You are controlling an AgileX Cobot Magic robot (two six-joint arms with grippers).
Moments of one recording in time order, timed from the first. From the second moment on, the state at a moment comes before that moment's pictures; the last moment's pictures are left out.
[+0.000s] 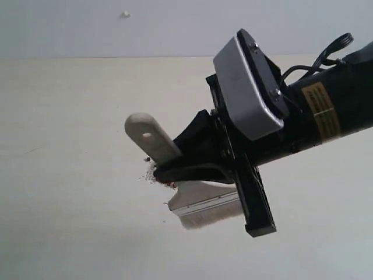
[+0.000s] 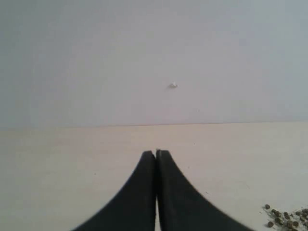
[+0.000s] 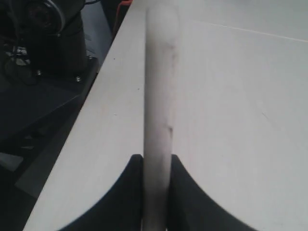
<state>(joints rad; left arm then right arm) -0.24 0.09 0.00 -1.68 0.08 1.62 0.50 1.44 -0.75 -1.74 -0.98 1.01</state>
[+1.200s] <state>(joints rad) -0.24 0.09 0.00 -1.68 0.08 1.62 0.14 2.08 -1.05 -1.72 -1.28 0.77</state>
